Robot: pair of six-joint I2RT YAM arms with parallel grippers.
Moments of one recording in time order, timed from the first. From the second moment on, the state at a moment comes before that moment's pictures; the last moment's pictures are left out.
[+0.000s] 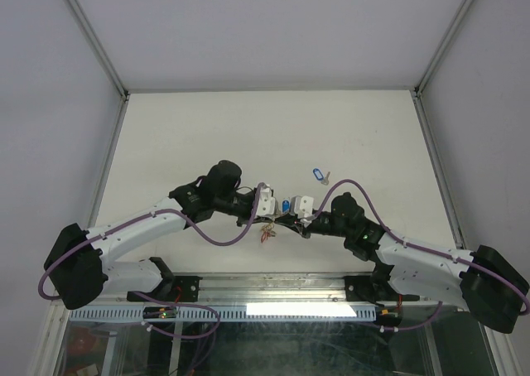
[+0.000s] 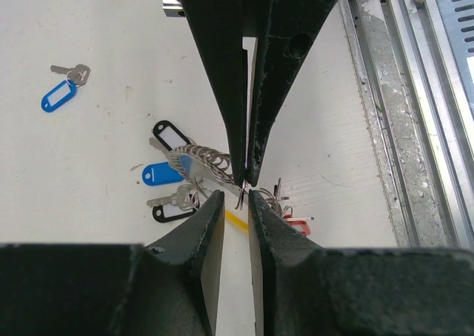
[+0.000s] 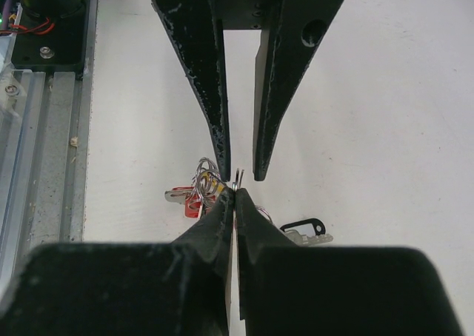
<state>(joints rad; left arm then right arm) -0.83 1.21 0.78 -0.21 0.66 0.64 0.92 0.97 0.30 0.46 -0.45 -0.28</state>
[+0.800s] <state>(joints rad) -0.83 1.19 0.78 -0.24 0.62 0.68 0.92 0.93 0.26 0.48 -0.48 -0.34</state>
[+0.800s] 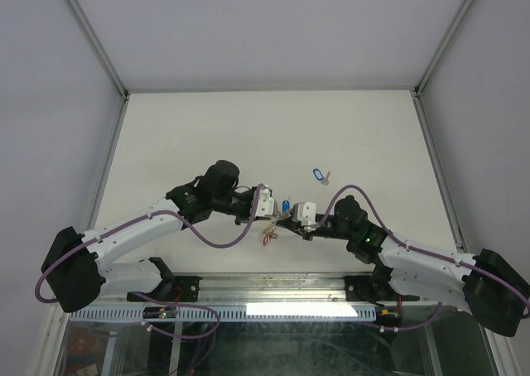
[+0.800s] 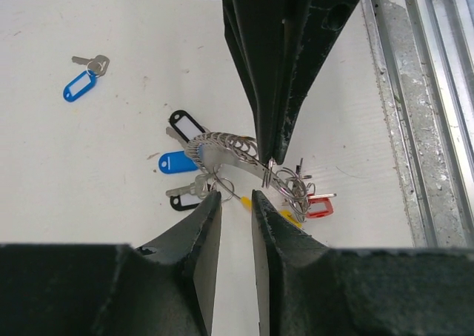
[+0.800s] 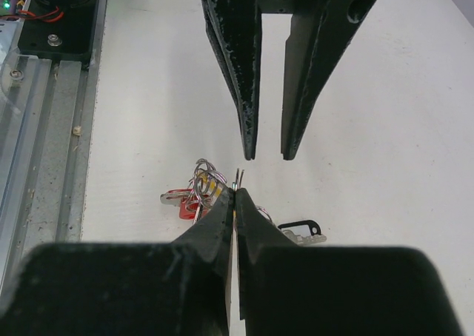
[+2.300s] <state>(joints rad) -0.89 1.20 0.76 -0.24 0.56 0.74 0.92 0.93 0.26 0.53 -0.48 -0.34</state>
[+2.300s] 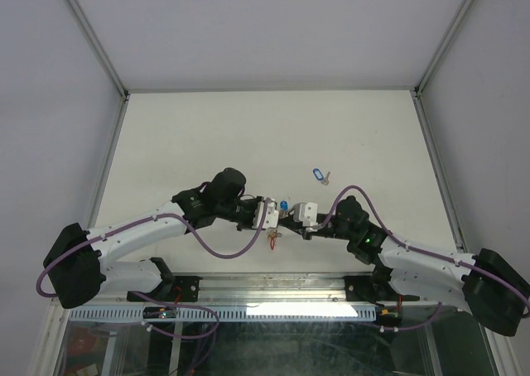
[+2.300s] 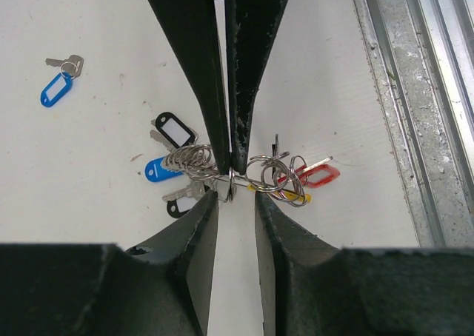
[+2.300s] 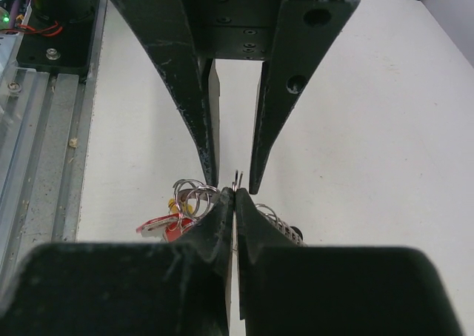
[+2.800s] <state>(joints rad) -0.89 1.21 0.76 -0.24 0.56 0.74 0.92 0.96 0.25 0.56 -0.48 -0.34</state>
